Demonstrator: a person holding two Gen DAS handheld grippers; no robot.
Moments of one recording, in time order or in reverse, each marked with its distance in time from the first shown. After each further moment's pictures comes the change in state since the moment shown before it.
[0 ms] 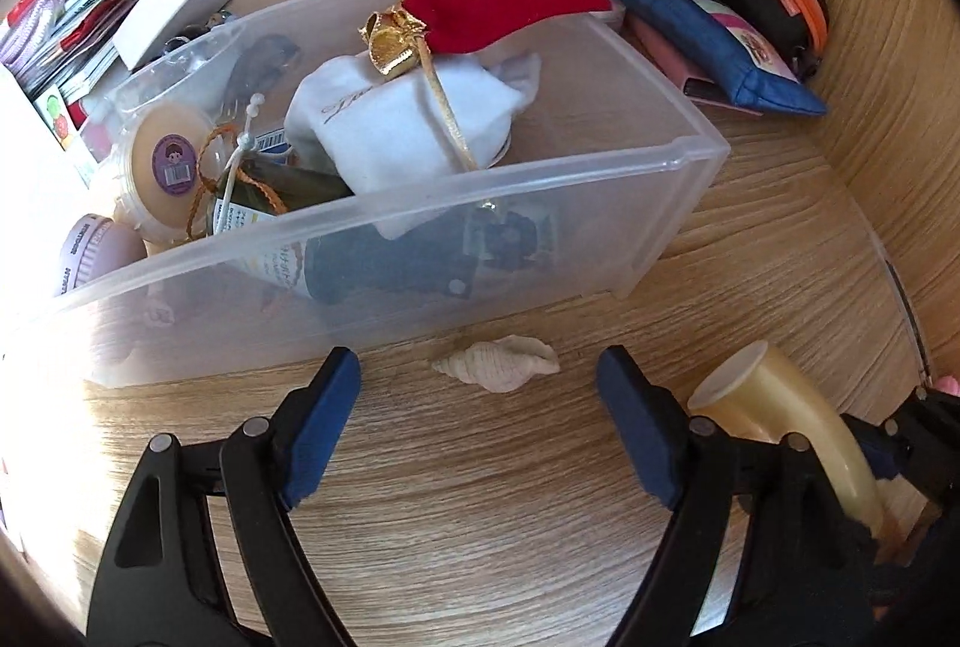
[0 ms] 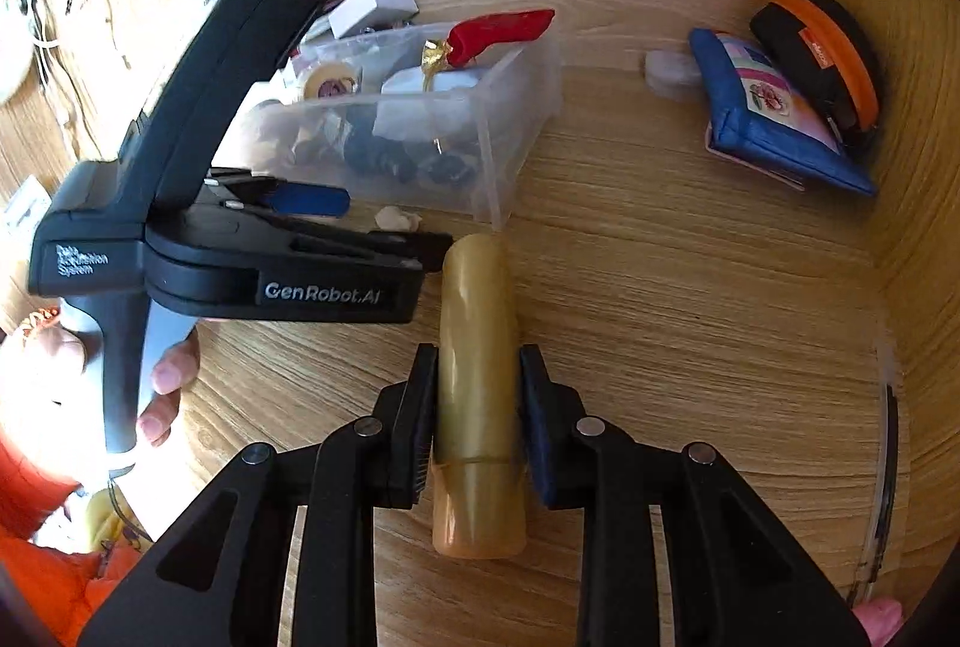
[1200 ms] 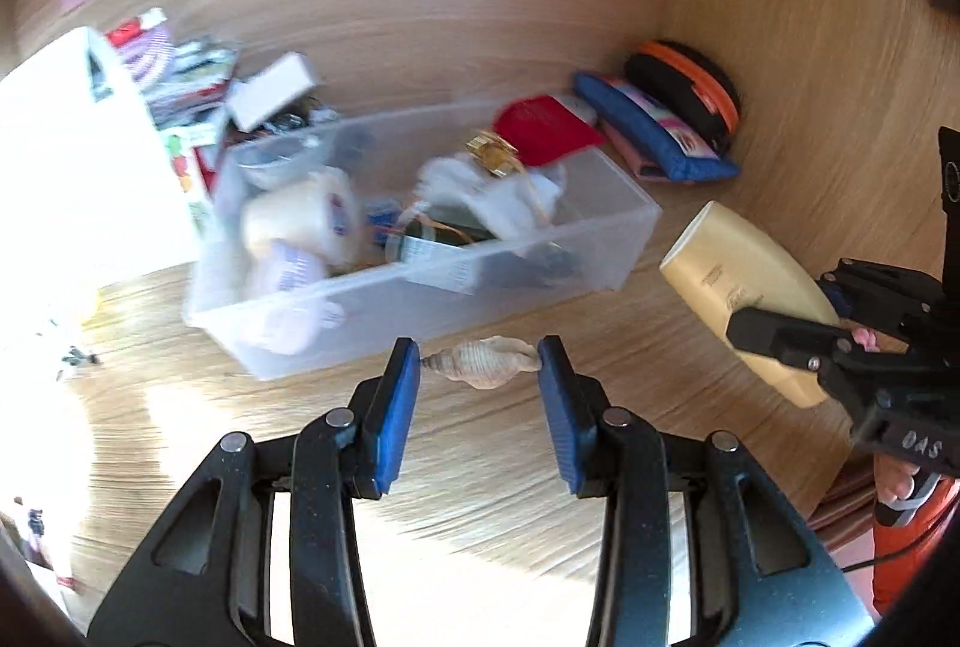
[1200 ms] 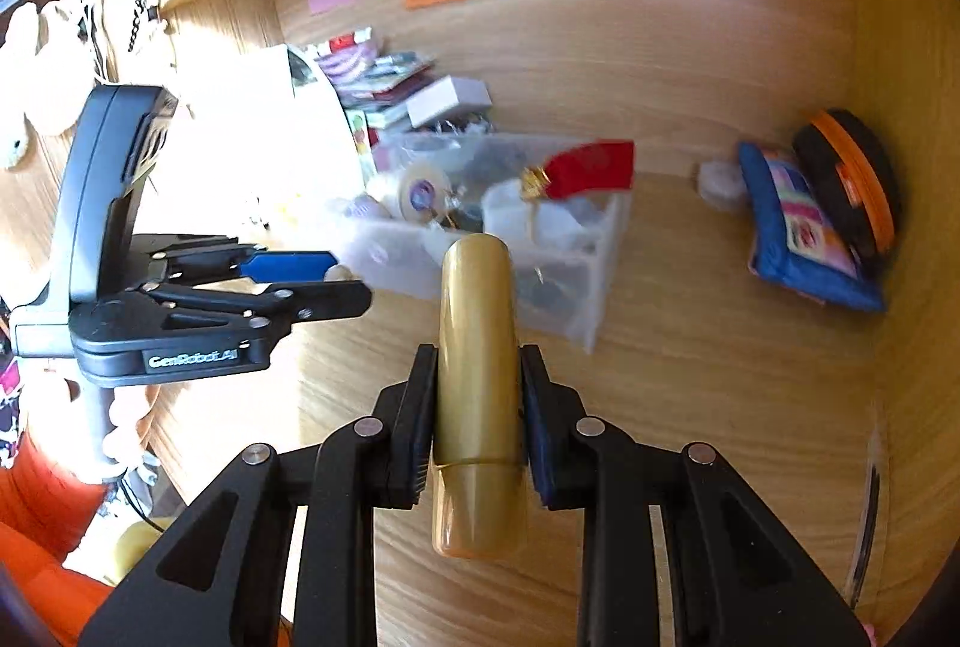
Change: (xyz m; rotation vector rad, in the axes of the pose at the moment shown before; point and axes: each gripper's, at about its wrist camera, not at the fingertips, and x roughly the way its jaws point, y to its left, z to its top) left arm -0.098 0.073 -0.031 0.029 -0.200 -0.116; right arm -0.045 0.046 0.044 -0.051 -0.150 0.093
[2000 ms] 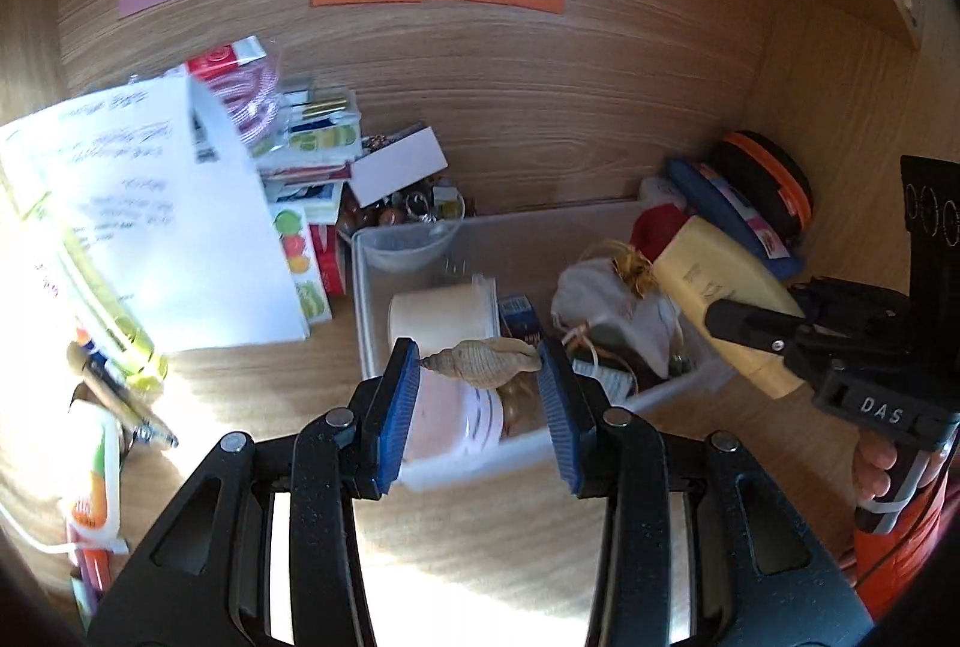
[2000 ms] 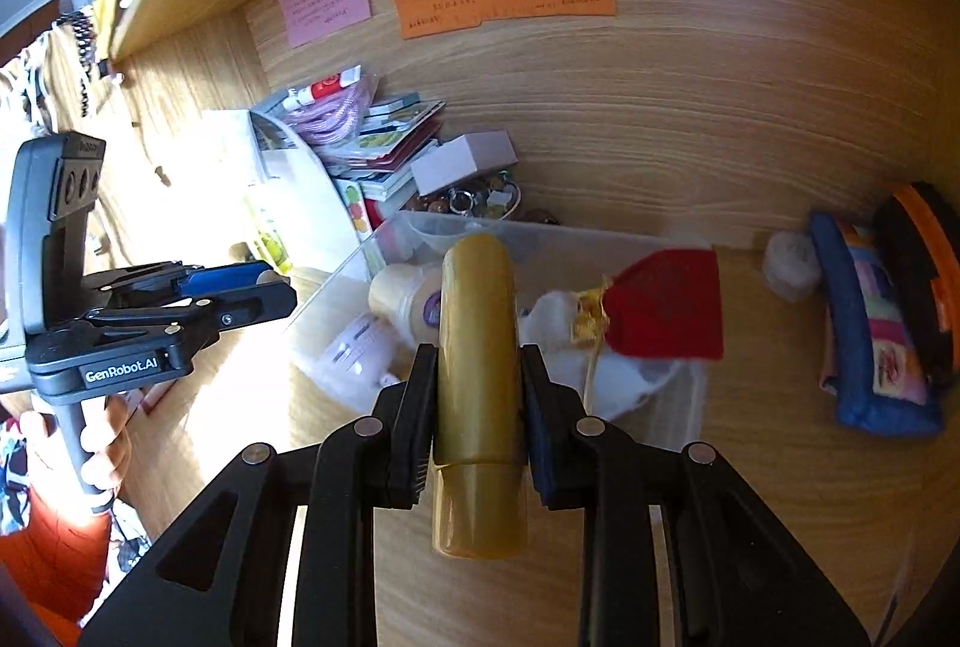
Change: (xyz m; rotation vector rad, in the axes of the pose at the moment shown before) left arm 0.006 0.088 0.067 -0.070 -0.043 0.037; right arm 0.073 0.010 0.093 0.041 0.010 0.028
